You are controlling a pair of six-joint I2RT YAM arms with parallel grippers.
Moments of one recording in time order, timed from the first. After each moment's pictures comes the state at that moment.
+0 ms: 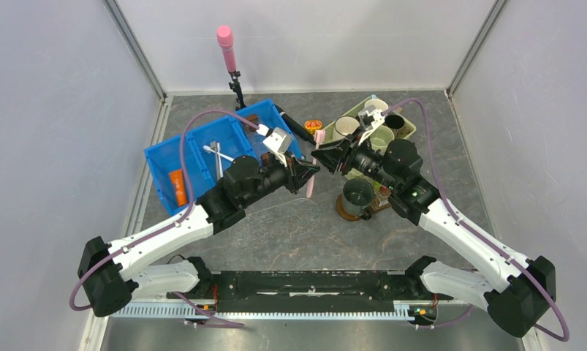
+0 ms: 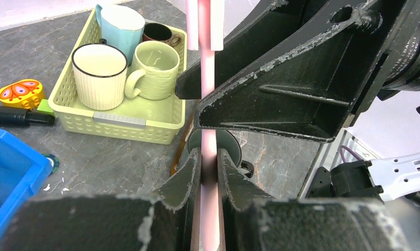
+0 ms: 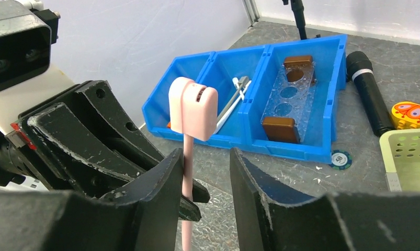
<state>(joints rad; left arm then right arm) -0.90 1.10 0.84 0.21 0.04 -0.34 0.63 1.05 0.85 0.22 -0.29 0.45</state>
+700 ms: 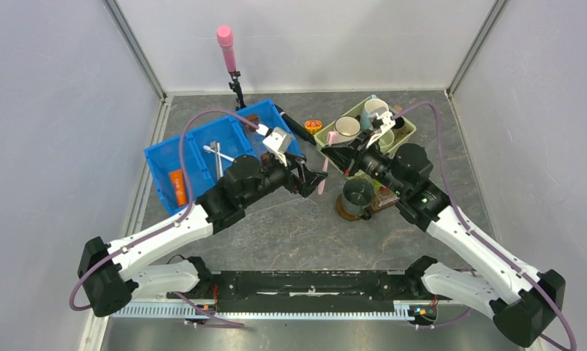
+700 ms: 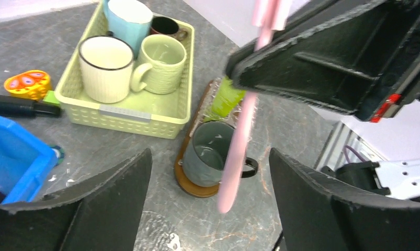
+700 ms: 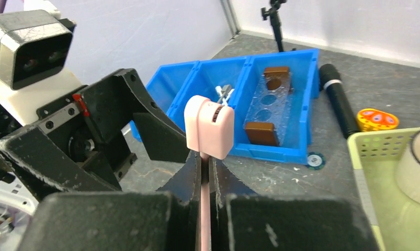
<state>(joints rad) -0.90 1.11 0.85 0.19 0.04 -0.34 0.64 0.99 0.85 0.18 -0.23 0.40</state>
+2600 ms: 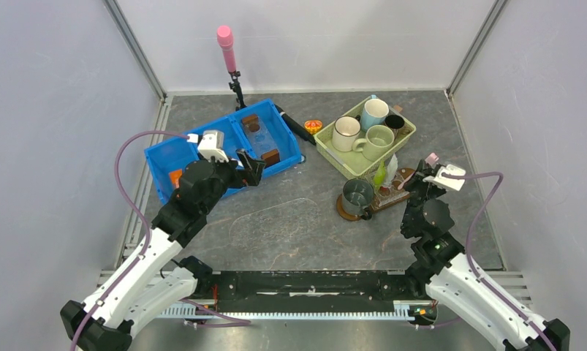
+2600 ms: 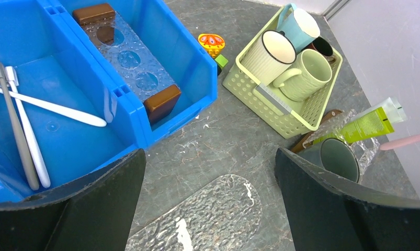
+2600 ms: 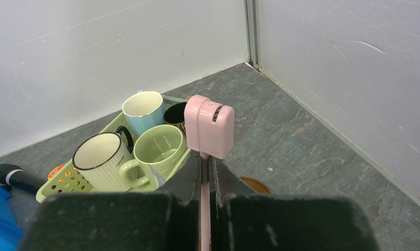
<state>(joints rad) -0.54 0.76 0.73 -0.19 -0.16 -0.45 0.62 0.51 0.36 0.37 1.00 0.03</state>
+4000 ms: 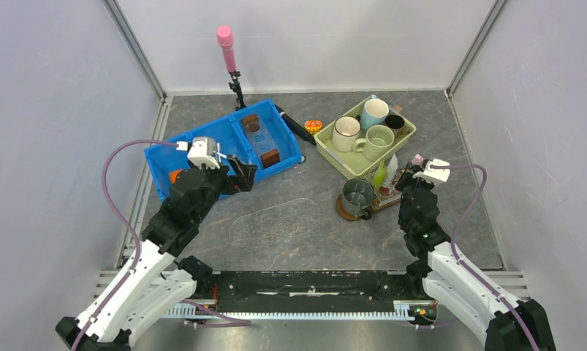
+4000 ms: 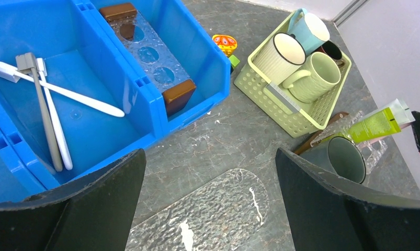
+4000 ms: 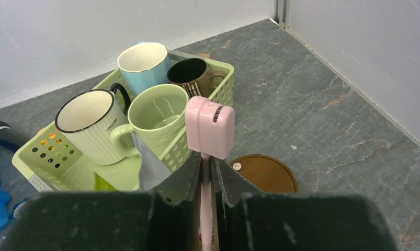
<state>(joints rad) -0.54 0.66 0.72 -0.29 -0.20 -0.46 0.40 0.73 0.24 0.51 0.70 0.18</state>
